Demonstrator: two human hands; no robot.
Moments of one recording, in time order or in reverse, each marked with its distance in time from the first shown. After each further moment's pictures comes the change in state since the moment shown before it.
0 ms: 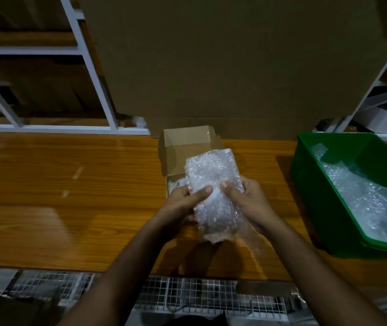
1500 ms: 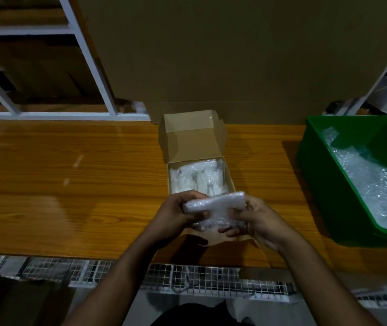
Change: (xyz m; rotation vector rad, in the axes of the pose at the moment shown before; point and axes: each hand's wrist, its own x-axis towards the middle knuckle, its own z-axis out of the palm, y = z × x) left_hand -0.017 -0.040 -0.018 0.207 0.021 0.162; right_hand -0.039 0.025 -0.009 0.294 -0.253 0.315
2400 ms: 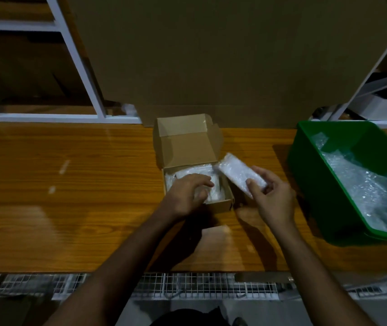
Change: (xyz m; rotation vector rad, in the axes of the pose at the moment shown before) left_hand 0.079 -0.018 -0.017 0.773 -0.051 0.416; right_hand 0.027 -0.010 -0.017 -0.731 0.871 -0.466
